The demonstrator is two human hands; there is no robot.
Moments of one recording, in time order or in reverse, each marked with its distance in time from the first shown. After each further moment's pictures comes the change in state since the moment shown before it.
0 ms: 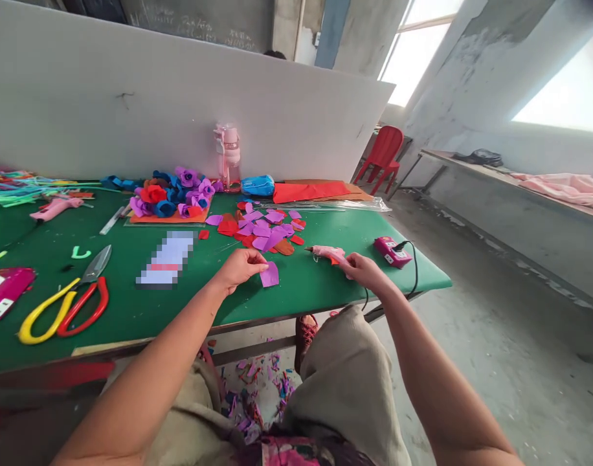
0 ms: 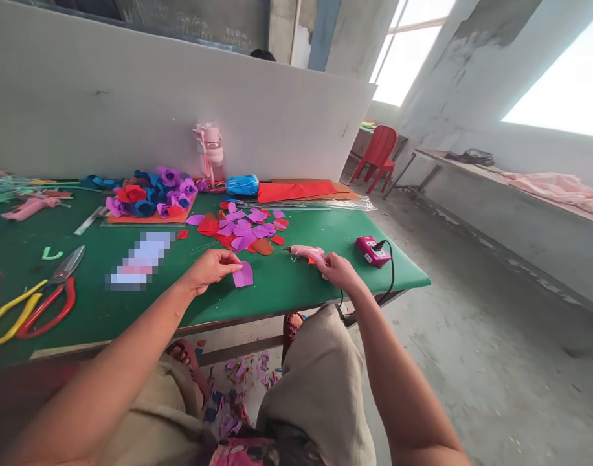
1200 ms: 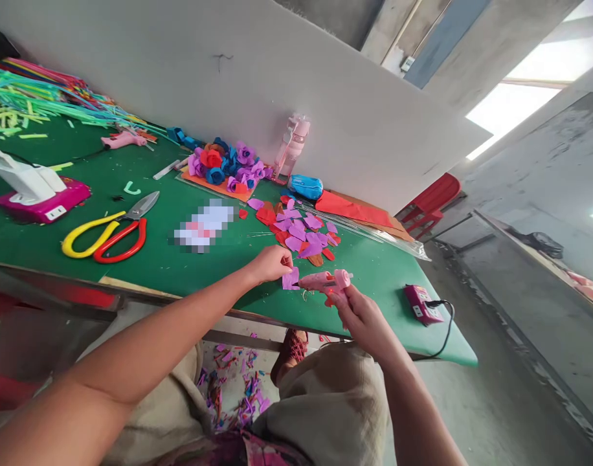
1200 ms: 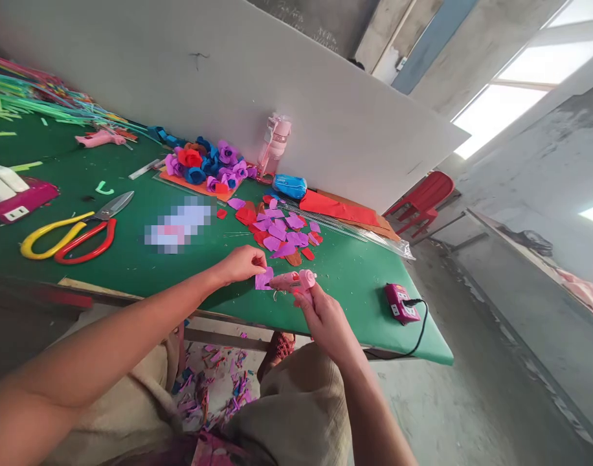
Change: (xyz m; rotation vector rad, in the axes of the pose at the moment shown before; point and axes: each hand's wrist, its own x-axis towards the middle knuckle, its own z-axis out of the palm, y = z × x) left_hand 0.004 -0.019 0.000 0.439 0.067 0.086; right_hand -0.065 -0.104 0.014 -0.011 -0.218 -0.441
